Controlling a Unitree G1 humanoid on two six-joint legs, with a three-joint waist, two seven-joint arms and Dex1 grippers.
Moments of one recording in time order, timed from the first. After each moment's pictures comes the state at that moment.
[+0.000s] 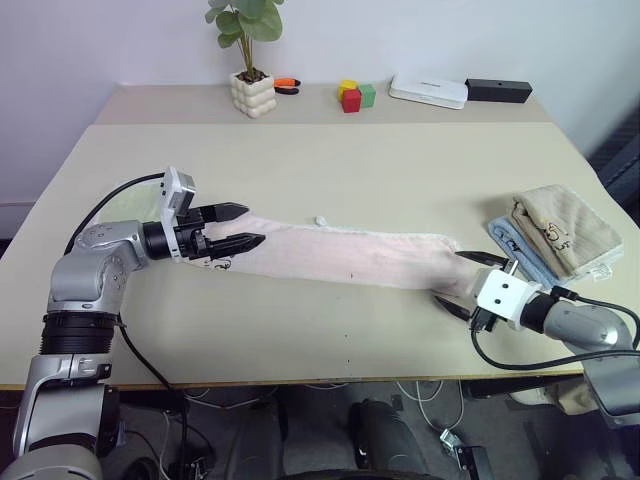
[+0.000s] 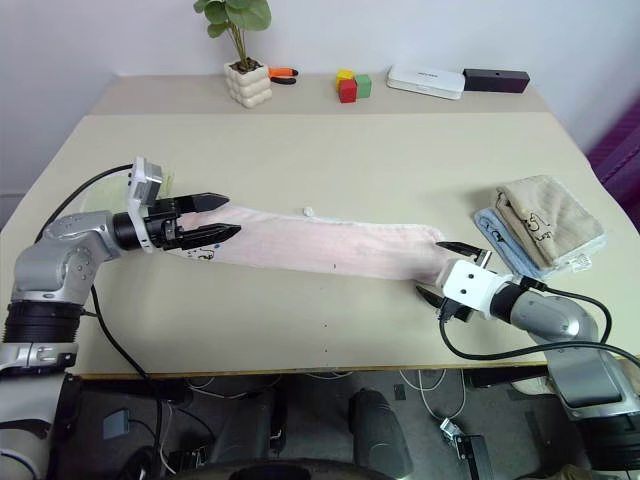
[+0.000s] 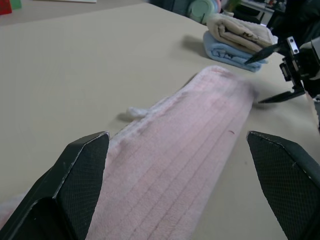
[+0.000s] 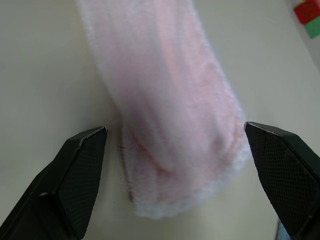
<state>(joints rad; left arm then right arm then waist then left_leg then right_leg) -0.55 0.68 0.09 0.21 -0.51 0.50 -1.21 0.02 -0.83 -0.08 -0.14 -0.05 -0.08 0.72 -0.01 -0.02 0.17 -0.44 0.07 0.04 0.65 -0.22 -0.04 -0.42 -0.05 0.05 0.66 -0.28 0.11</state>
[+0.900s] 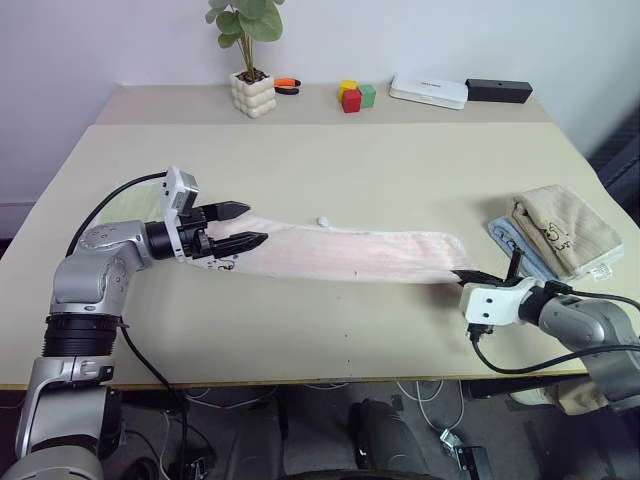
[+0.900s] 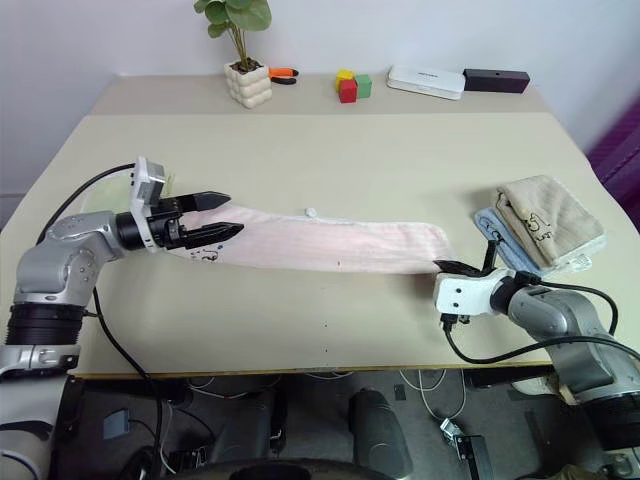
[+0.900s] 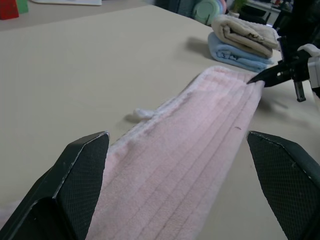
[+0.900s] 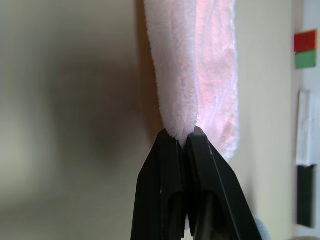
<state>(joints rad) -0.54 0.66 0.09 0.19 -0.51 0.50 -1.18 -0.03 -0.96 0.00 0.01 -0.42 -0.38 0.56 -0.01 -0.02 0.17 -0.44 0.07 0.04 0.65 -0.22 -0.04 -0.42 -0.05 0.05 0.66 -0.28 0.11</state>
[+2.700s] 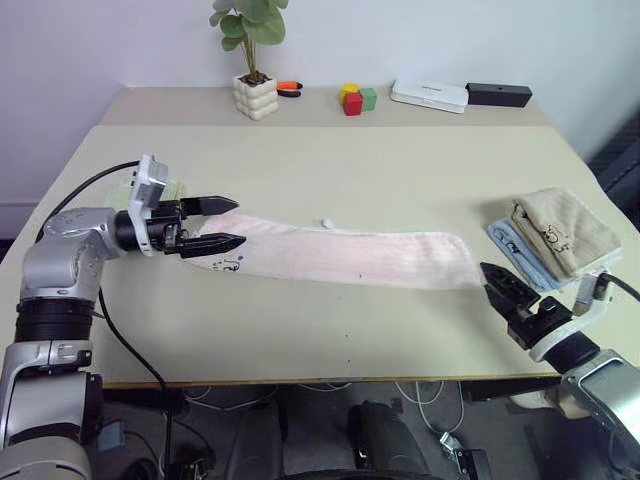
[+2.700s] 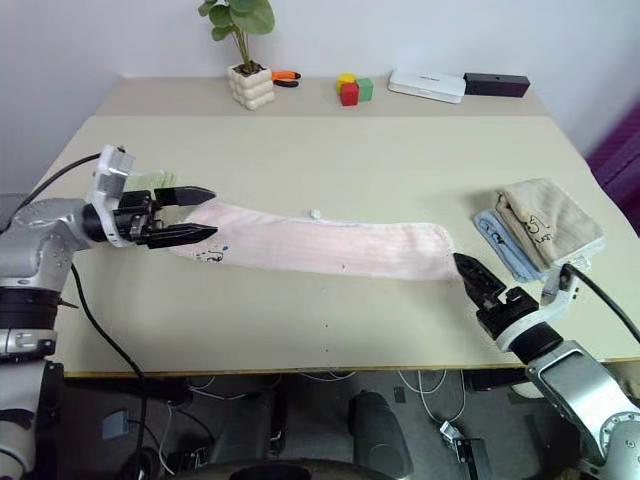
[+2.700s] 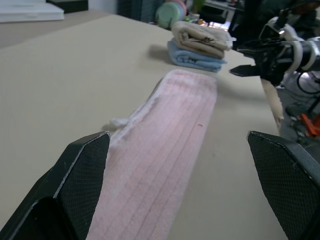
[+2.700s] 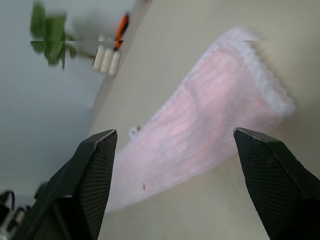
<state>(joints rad) -0.64 0.76 0.10 0.35 -0.53 0.40 -1.49 0.22 -0.44 -0.61 -0.36 1.88 0.85 -0.23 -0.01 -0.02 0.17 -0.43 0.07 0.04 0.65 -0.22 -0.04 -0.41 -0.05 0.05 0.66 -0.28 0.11</state>
